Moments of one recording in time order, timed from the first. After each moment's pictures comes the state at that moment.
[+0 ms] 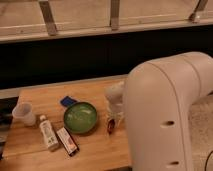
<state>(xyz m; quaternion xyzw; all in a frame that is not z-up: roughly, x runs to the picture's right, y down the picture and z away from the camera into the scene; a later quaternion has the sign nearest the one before) 0.042 0.192 0.834 -0.25 0.30 0.76 0.53</state>
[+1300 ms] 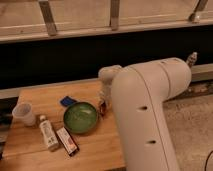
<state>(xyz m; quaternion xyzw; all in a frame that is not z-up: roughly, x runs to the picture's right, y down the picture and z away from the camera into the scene) -0.011 0.107 0.893 -0.31 0.23 0.71 0.59</state>
